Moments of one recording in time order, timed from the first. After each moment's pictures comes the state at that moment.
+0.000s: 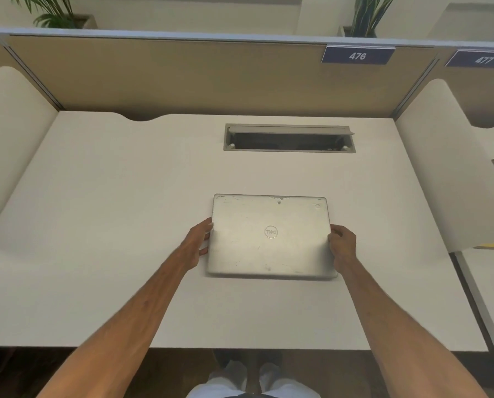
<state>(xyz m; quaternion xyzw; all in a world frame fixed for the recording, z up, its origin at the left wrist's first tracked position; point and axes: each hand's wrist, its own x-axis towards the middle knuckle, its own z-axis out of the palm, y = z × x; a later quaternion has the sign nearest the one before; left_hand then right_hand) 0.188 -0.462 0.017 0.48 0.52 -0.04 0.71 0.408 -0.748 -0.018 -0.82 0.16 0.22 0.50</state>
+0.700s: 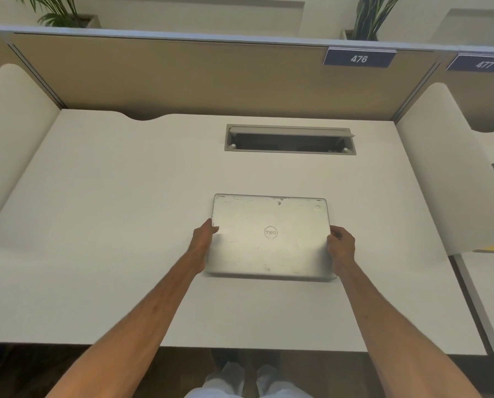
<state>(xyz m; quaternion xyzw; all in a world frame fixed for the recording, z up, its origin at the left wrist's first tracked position) 0.196 -0.475 0.005 0.50 0.54 -0.03 0.68 0.401 -0.748 -0.016 -0.83 0.15 0.21 0.50</state>
